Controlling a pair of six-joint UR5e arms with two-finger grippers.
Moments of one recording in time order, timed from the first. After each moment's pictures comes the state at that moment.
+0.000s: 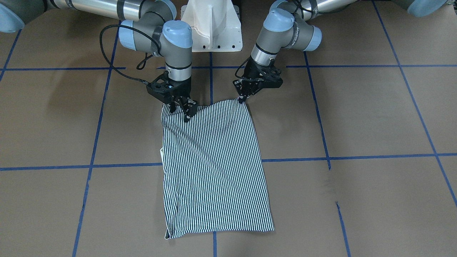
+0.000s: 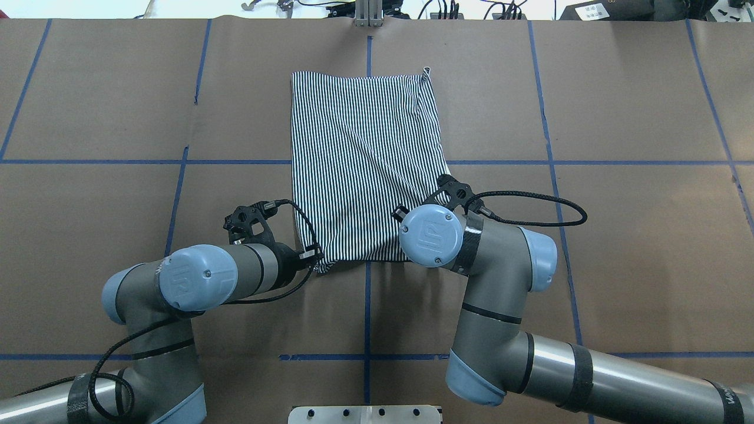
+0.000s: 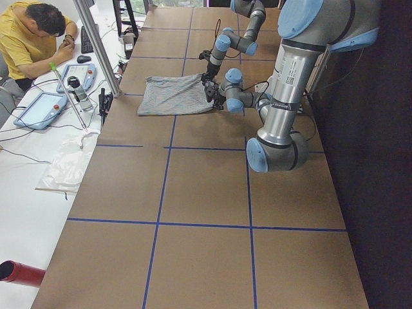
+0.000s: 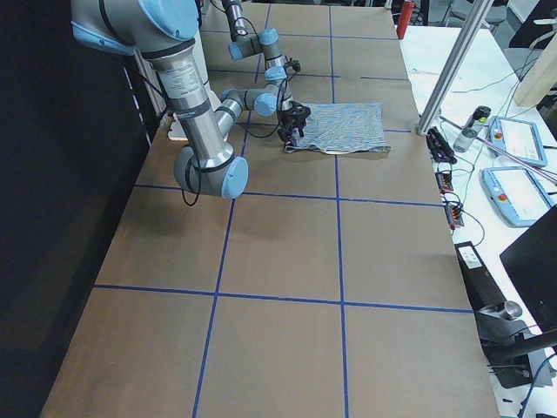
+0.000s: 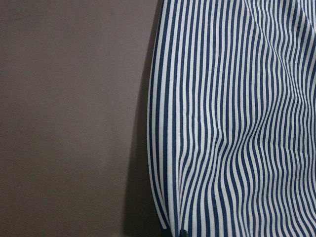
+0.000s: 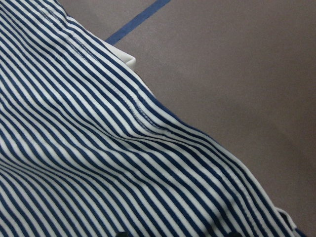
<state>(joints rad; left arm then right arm) -0.35 -1.98 -1.72 -2.15 -1.56 -1.69 0.38 -0.96 1.64 -1.54 1.50 2.00</state>
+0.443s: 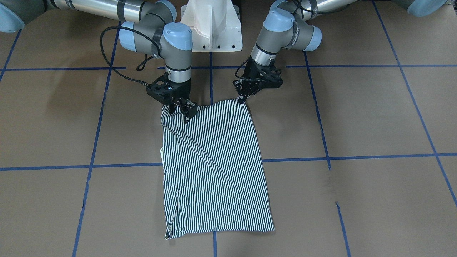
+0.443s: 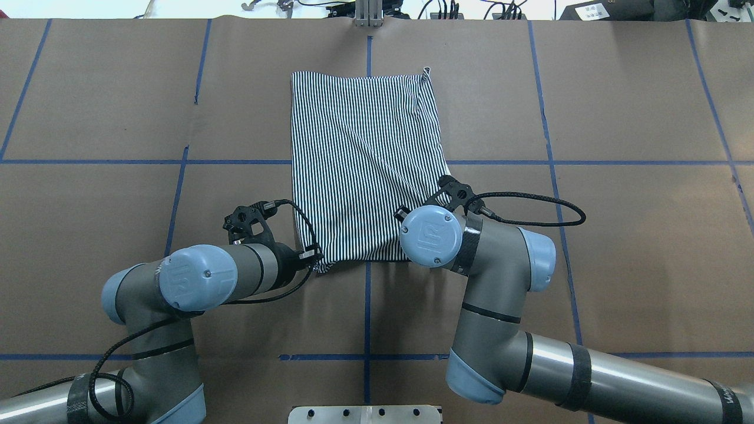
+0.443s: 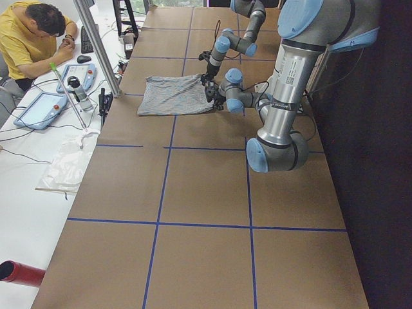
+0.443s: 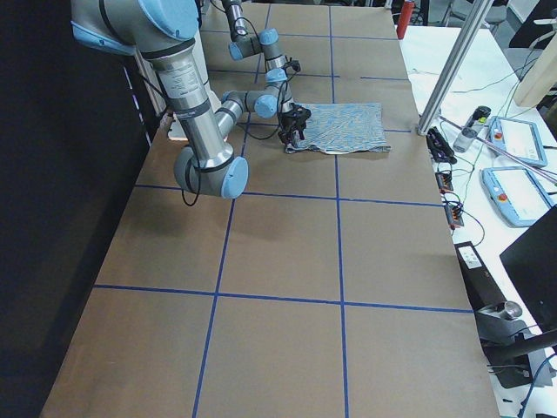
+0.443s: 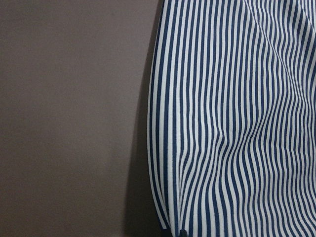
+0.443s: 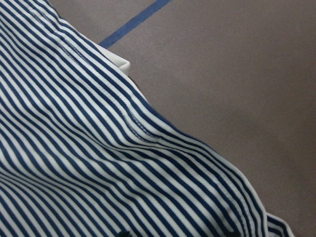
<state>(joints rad) -0.35 -1.98 -1.72 -2.15 -1.56 -1.69 0.38 -0.97 1.63 -1.54 1.50 2.00</state>
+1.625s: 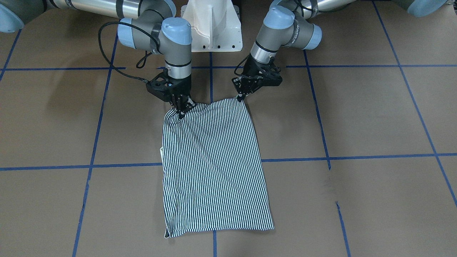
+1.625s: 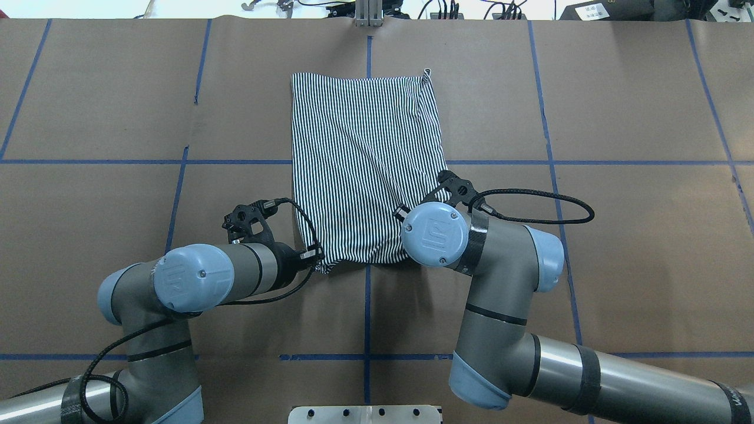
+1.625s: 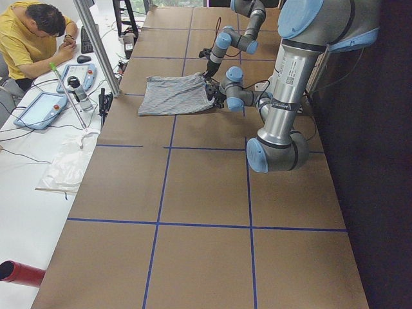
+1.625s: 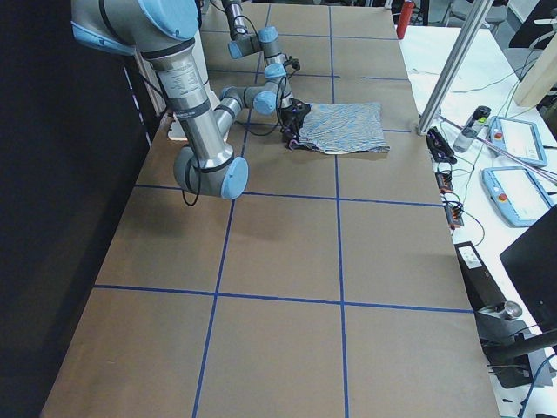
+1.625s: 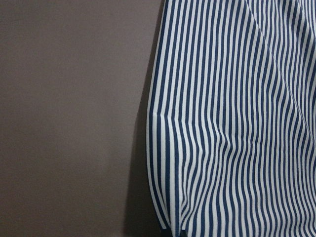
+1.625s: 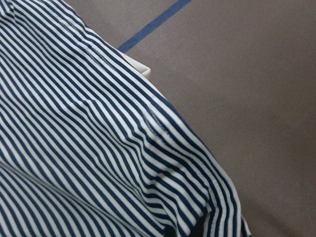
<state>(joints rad) -0.35 -1.97 -1.77 -2.13 -1.57 -1.69 0.39 -0.97 1.71 -1.54 1.50 2.00</state>
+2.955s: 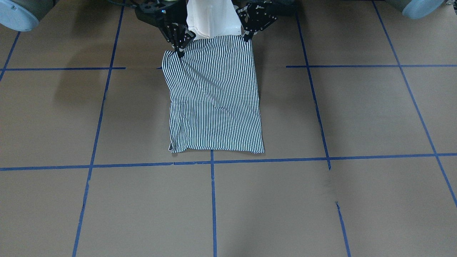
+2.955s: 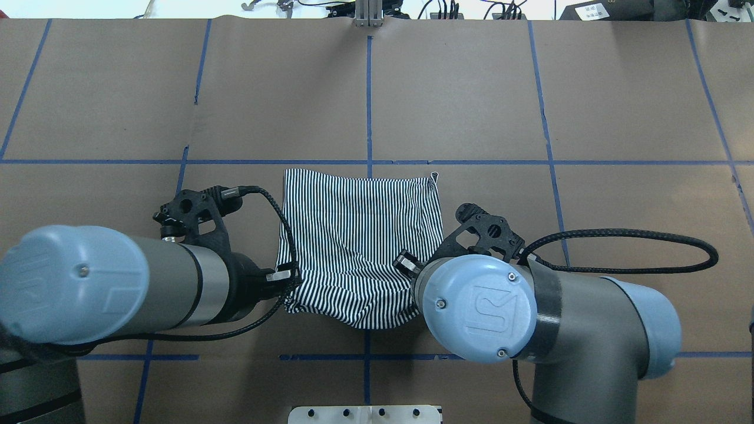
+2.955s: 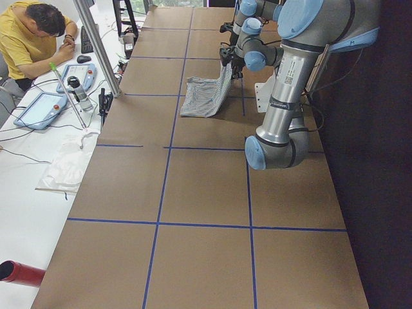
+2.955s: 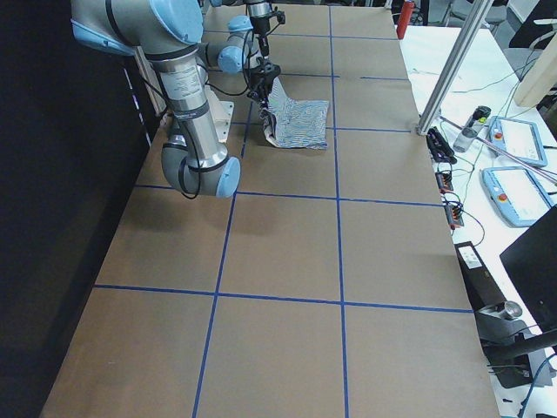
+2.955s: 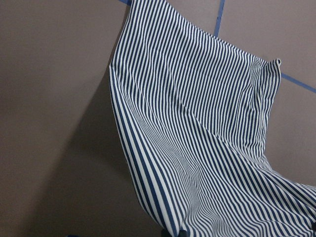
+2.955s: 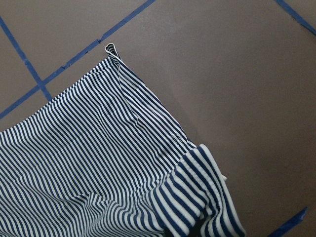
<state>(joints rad) -0.35 -2.04 -2.27 -1.44 -1.69 -1.60 0.26 -0.97 2.15 -1.97 1.48 2.04</state>
